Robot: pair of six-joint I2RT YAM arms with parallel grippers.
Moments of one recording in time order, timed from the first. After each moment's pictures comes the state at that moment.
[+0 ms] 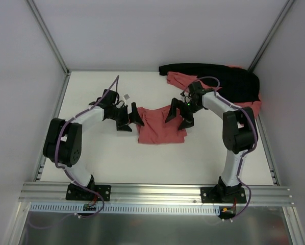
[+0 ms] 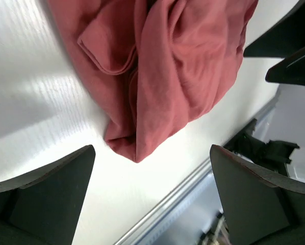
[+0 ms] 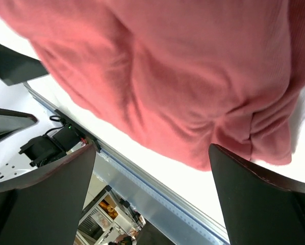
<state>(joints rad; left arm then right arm) -0.27 1.72 1.04 -0.40 0.68 -0.51 0.32 1.96 1.43 -0.79 -0.63 0.45</state>
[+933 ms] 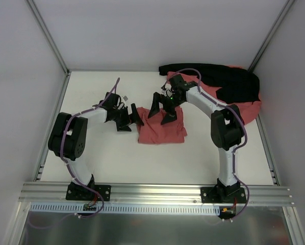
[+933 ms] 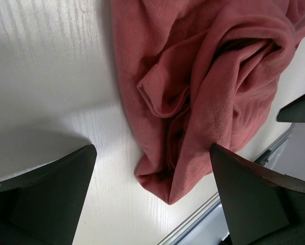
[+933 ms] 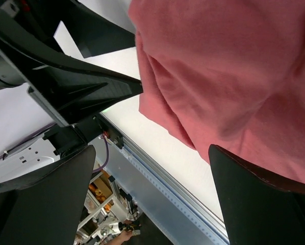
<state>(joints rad) -0.27 1.78 1.00 -0.26 0.54 -0.56 0.48 2.08 1.73 -0.85 -0.69 0.52</state>
